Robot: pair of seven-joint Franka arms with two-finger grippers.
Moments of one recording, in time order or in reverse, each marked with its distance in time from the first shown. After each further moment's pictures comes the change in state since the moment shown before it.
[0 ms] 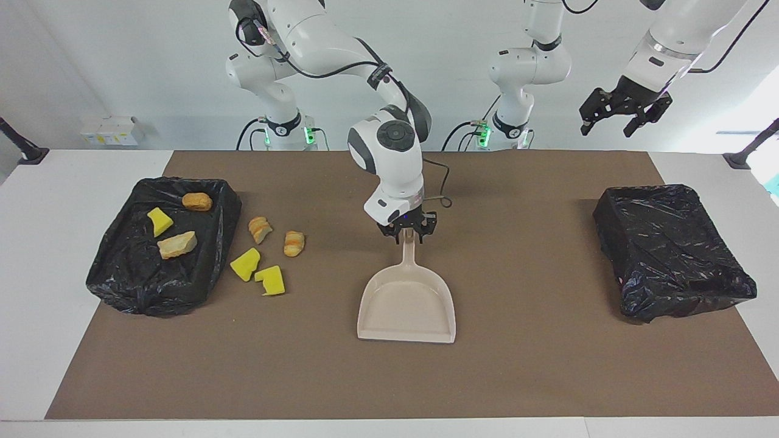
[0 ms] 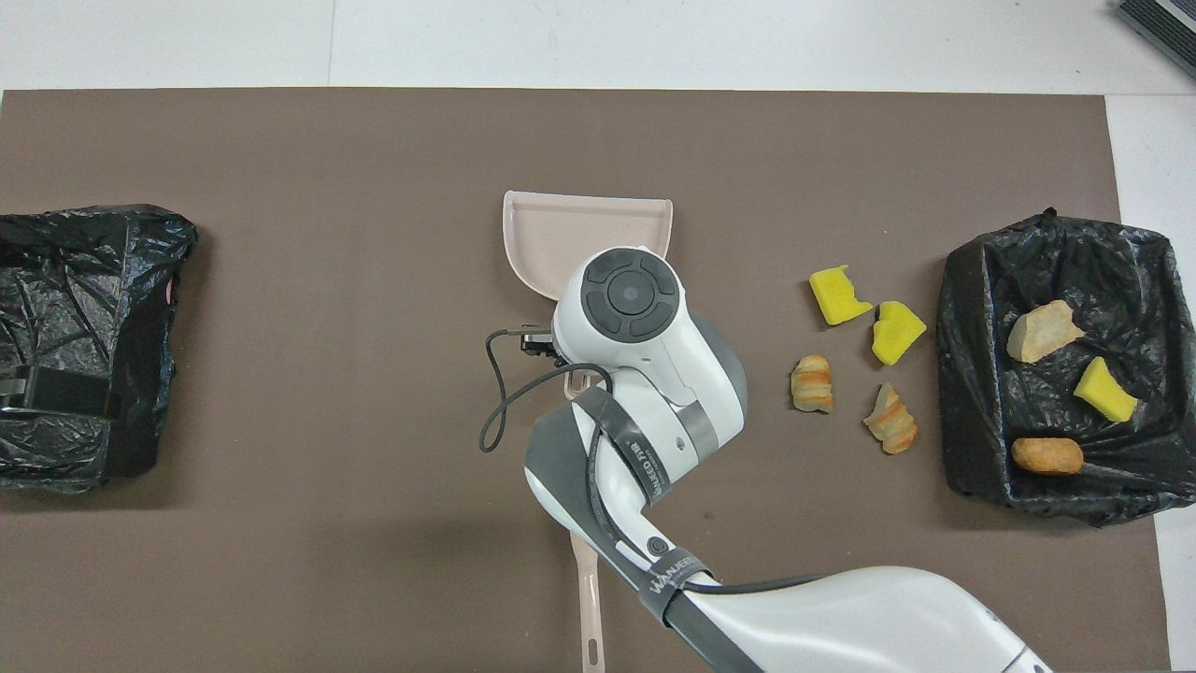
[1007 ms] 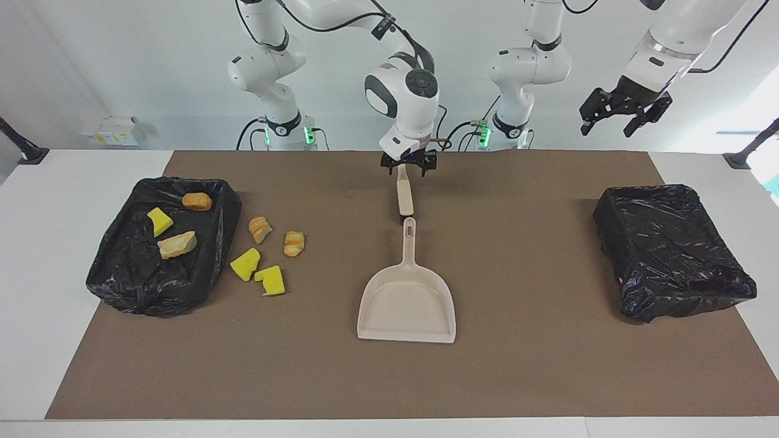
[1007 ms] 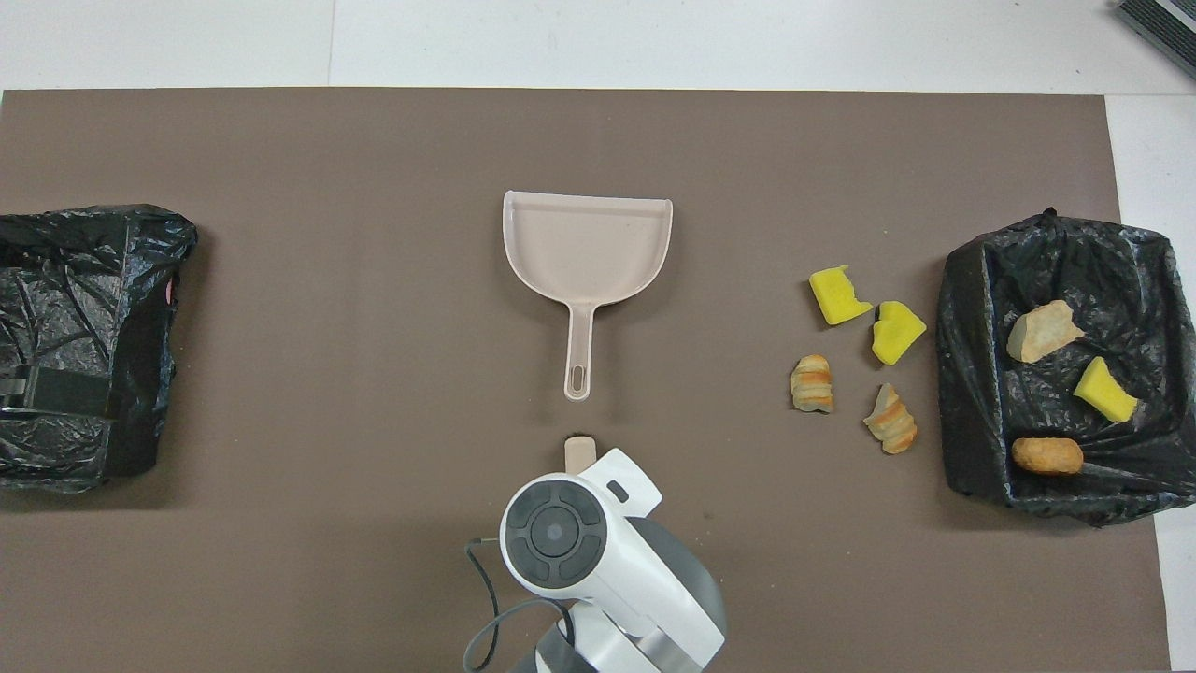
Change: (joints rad) left arm 0.000 0.000 0.000 0.000 0.000 0.000 0.000; right arm 0.209 -0.334 0.004 -0.456 0.085 -0.106 0.190
